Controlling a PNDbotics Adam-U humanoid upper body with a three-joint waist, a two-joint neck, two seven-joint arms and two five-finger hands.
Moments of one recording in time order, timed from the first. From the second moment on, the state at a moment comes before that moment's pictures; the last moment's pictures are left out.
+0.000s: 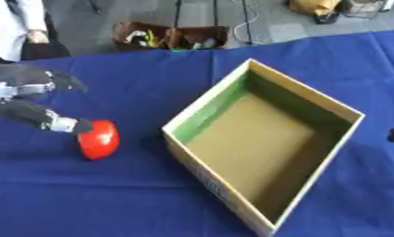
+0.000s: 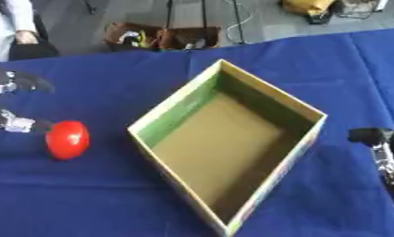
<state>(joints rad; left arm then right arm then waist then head) -0.86 0.81 -0.25 -1.51 -0.71 -0.05 -0.89 -0.15 -0.20 -0.23 -1.99 0.25 -0.03 0.10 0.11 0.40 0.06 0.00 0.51</state>
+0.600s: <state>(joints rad) -0.89 0.75 -0.30 -1.38 -0.76 -0.07 -0.90 -0.15 -0.20 -0.23 -1.99 0.25 -0.02 0.10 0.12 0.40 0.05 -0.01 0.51</state>
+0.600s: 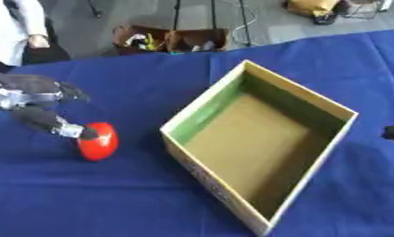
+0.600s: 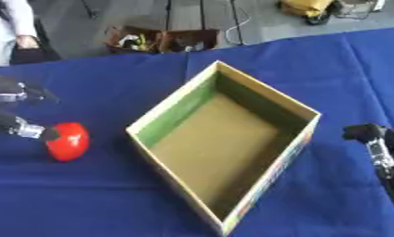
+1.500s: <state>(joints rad) -0.89 0.71 -0.32 -1.28 -0.74 -0.07 -0.91 -0.15 -0.20 -0.23 -1.99 0.25 -0.02 0.11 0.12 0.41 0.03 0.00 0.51</state>
